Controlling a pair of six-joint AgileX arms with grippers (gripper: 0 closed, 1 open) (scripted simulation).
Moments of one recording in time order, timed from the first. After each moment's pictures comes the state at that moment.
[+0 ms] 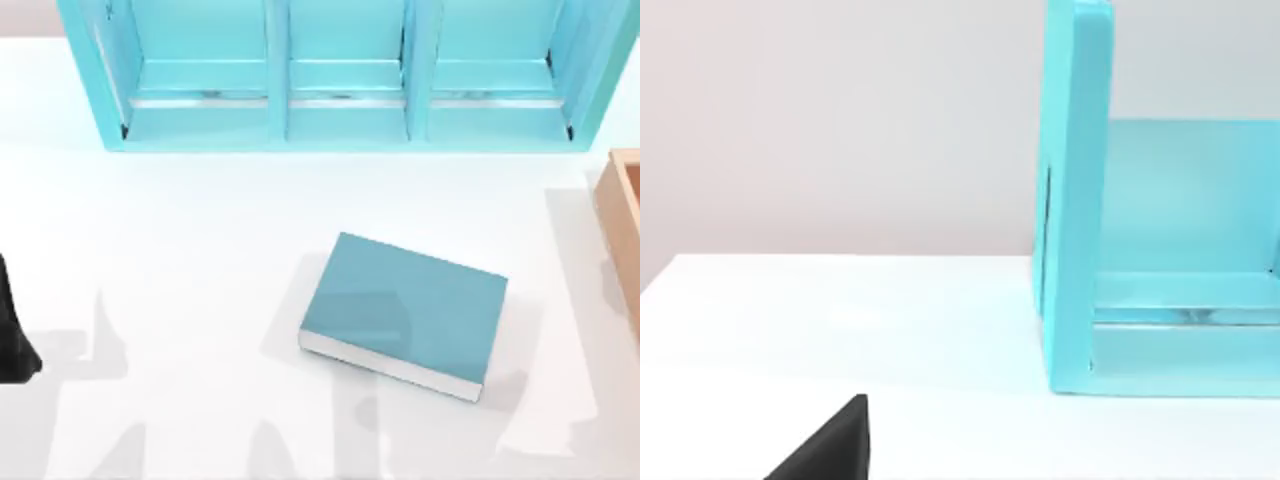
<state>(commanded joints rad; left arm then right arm) 0.00 0.00 0.00 0.00 0.00 0.00 -0.15 0.99 0.81 -0.68 0.00 -0.14</state>
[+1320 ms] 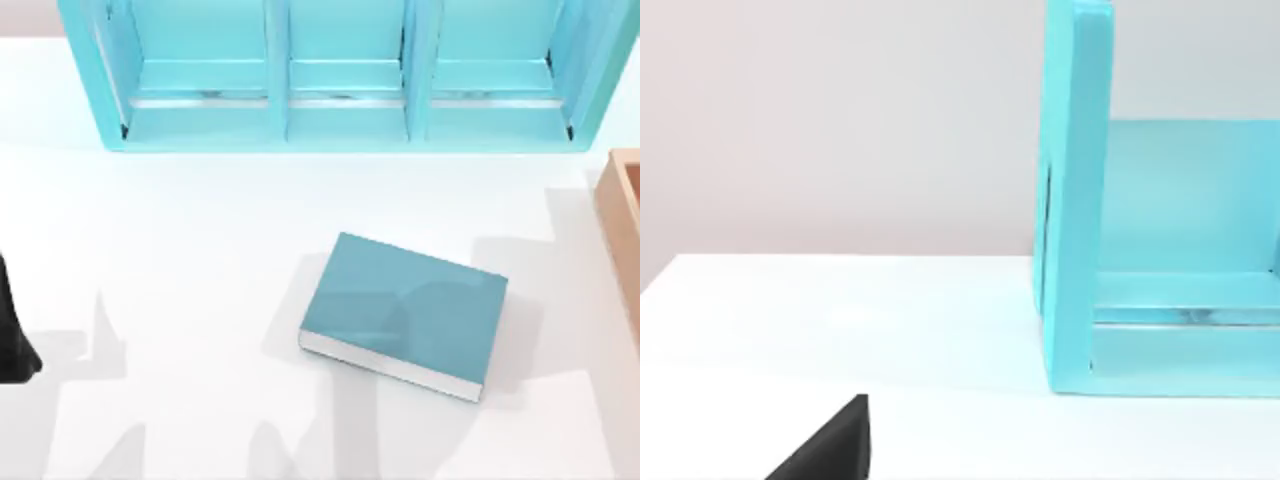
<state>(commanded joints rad) 0.00 0.00 0.00 0.00 0.00 0.00 -0.29 1.85 1.51 -1.23 0.00 -0.27</state>
